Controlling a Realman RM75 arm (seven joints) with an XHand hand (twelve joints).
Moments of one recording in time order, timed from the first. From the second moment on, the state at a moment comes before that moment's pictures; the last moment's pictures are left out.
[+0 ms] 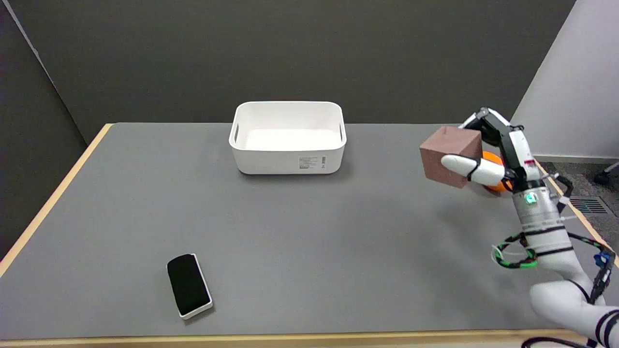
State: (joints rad) arm -0.12 -0.90 -1.67 0.98 0.70 1.11 1.08
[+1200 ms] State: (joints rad) arm 0.65 -1.19 -2.07 0.75 0.65 0.60 0.73
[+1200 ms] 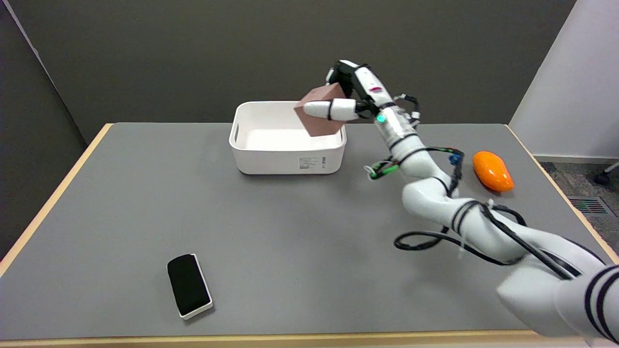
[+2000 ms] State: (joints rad) arm 0.78 -1.28 -2.12 0.73 0.63 0.49 0.61
